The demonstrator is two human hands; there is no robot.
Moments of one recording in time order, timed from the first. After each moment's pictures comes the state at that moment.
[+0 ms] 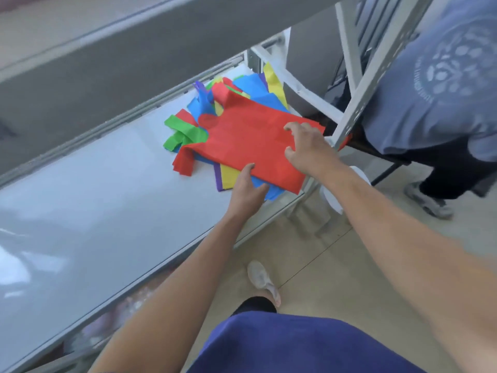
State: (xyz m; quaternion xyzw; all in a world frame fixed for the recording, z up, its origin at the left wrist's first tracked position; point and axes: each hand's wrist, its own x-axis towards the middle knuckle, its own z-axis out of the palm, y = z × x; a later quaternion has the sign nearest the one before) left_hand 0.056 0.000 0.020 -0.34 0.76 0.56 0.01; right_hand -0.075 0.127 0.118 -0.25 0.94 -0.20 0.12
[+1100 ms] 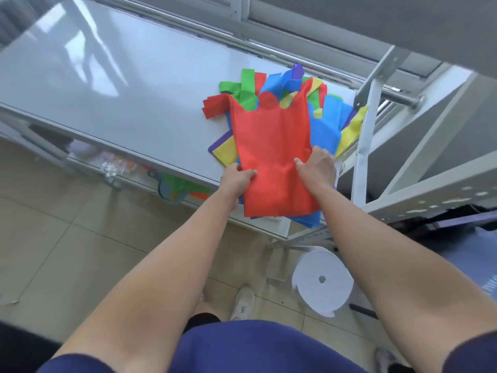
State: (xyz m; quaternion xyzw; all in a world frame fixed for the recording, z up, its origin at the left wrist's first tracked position) left_hand -0.042 0.068 0.000 -0.64 0.34 0.64 -0.26; right_hand -0.250 0.074 0.013 -0.47 0.86 -0.14 0.13
